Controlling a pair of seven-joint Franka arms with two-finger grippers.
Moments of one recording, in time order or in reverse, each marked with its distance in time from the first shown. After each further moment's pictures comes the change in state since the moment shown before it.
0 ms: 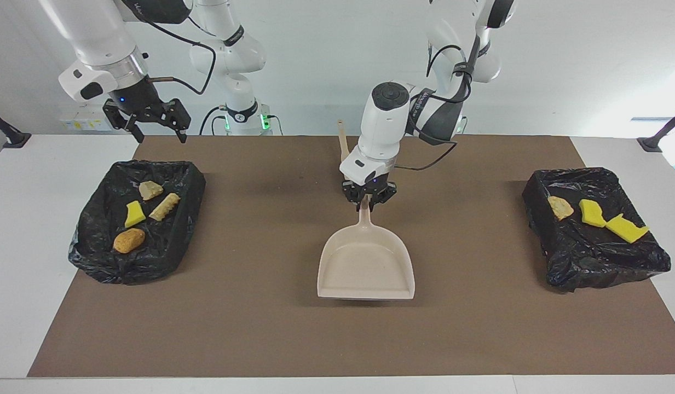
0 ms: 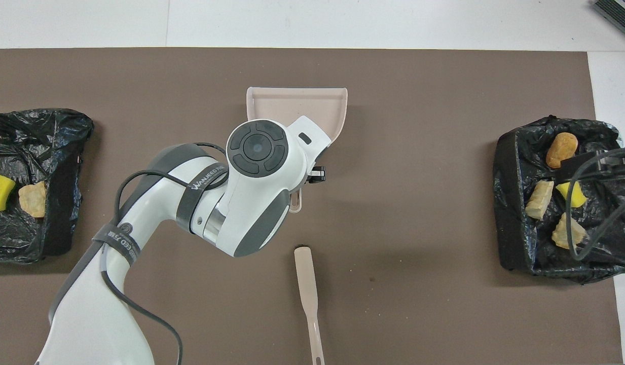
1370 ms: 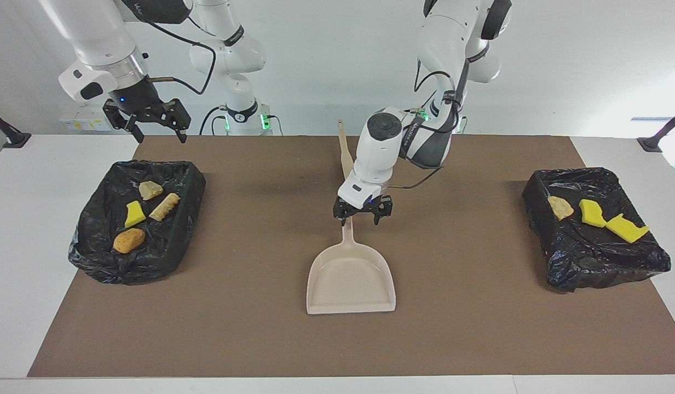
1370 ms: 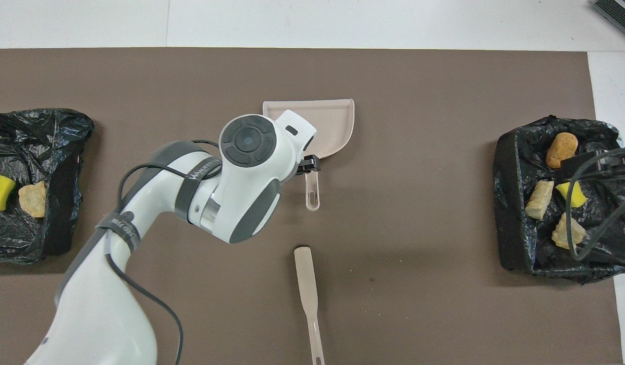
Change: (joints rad) left arm 0.049 0.010 0.023 -0.010 -0.005 0.023 -0.075; right arm 0.000 0.000 0.000 0.000 0.000 0.000 0.000
